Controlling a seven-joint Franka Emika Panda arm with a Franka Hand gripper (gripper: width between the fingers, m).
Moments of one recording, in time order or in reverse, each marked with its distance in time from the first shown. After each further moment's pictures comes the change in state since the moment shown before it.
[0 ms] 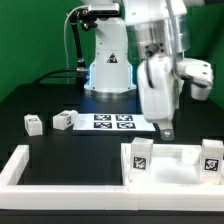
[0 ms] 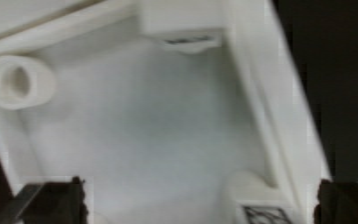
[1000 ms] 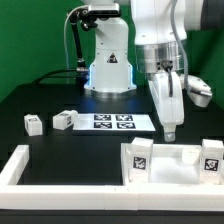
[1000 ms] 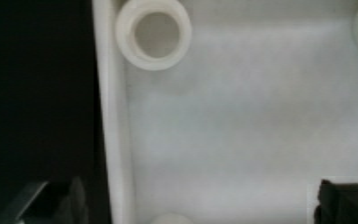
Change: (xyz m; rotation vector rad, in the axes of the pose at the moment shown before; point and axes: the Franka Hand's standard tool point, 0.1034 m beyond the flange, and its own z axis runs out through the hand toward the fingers) arm 0.017 0.069 0.043 0.059 0.084 -0.137
